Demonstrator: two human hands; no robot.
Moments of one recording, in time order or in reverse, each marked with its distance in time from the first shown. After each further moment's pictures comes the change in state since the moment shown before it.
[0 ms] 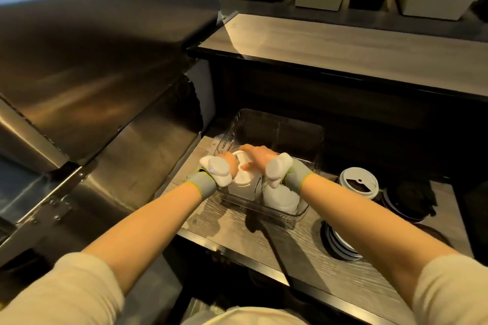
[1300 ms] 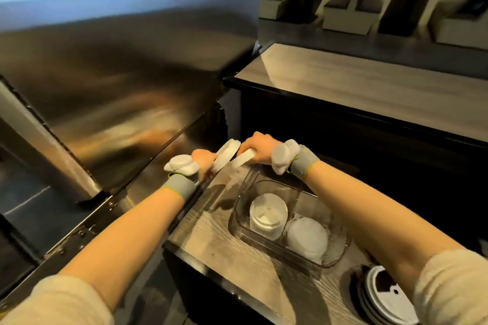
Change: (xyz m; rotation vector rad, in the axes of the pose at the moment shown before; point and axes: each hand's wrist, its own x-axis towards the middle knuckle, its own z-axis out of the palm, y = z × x) left_hand 0.035 -0.069 -0.104 -0.716 0.084 -0.097; right_hand 0.078 -0.060 -0.069 -0.165 0.035 -0.316
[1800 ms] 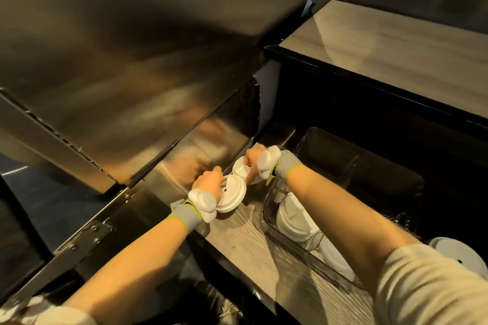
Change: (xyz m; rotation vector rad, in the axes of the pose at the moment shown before) left_hand 0.021 -0.101 0.008 0.822 0.059 -0.011; right_hand 0.107 0.003 0.103 -0.002 -0.343 0.209
